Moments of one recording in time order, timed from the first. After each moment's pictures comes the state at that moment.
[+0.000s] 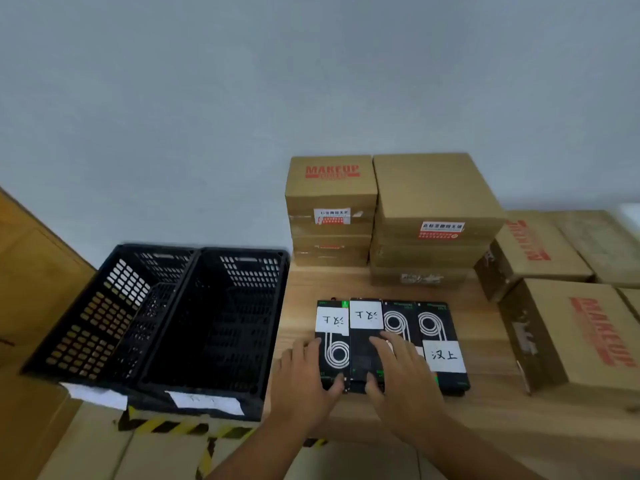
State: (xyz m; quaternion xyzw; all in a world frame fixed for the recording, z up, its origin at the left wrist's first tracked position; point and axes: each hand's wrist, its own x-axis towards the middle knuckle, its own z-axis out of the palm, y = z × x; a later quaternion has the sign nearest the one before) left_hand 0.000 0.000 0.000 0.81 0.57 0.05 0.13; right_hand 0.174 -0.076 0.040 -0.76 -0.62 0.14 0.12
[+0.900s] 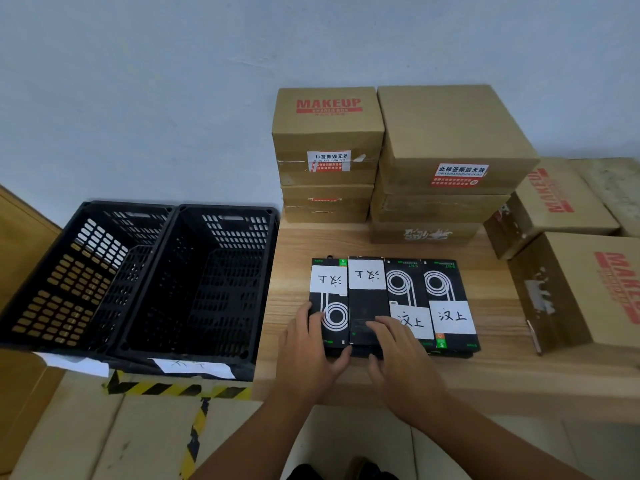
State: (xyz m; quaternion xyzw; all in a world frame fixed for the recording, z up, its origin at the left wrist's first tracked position) left_hand 0.009 0.004 -0.075 0.81 0.54 0.14 0.16; right_hand 0.174 -0.078 -0.023 -0.74 -0.63 0.18 0.13
